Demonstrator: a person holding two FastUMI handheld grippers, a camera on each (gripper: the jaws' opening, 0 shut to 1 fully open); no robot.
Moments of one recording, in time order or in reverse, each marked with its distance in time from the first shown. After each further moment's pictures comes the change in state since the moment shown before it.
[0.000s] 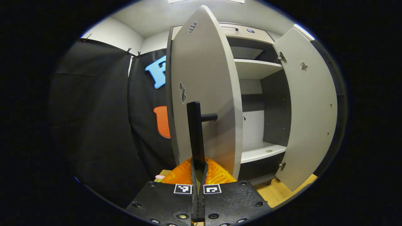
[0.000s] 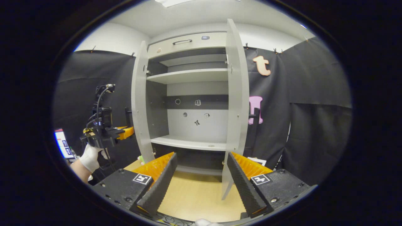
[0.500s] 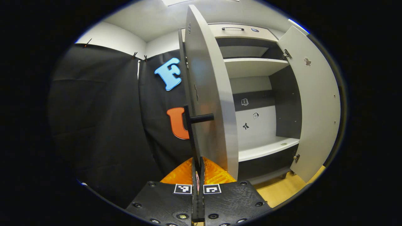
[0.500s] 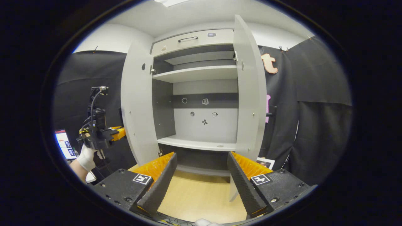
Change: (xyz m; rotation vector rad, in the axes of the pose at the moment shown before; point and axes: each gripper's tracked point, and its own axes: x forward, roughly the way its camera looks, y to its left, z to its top) left arm -0.016 0.062 -0.010 0.048 -0.001 0.091; right arm 0.021 0.023 -0.002 0.008 0.012 0.060
